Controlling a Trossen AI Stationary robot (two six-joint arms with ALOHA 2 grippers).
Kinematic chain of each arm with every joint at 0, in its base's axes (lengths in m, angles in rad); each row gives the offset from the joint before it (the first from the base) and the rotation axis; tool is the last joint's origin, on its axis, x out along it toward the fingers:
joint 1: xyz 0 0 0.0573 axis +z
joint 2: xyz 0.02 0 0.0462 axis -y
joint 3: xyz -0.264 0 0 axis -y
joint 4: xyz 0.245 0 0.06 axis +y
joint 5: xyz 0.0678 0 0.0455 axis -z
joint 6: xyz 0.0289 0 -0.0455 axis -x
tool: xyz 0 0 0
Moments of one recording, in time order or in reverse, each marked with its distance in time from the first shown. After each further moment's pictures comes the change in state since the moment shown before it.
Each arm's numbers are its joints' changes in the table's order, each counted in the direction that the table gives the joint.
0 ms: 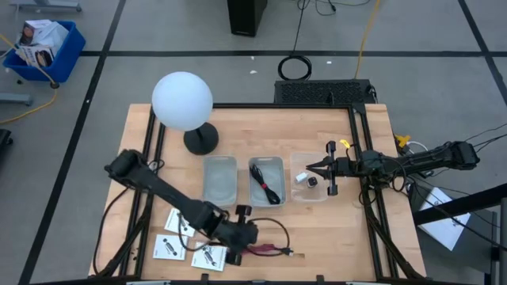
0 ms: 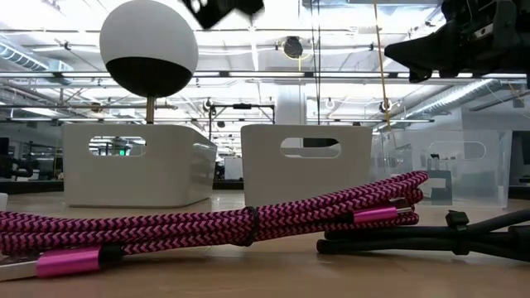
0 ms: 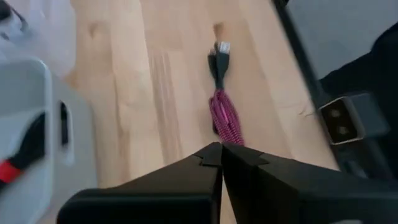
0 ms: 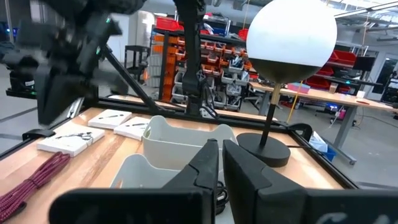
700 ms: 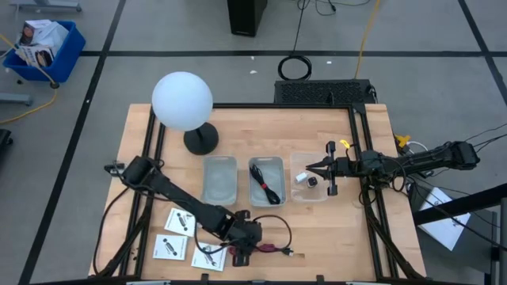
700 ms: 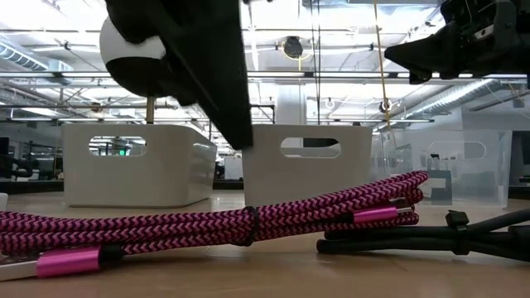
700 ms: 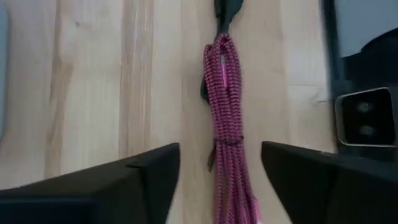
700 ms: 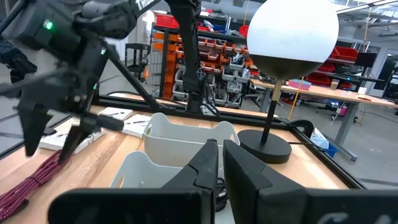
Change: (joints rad) left arm 0.030 -0.138 0.001 -0.010 0.153 0.252; right arm 0.000 0.000 0.000 0.010 0.000 -0.009
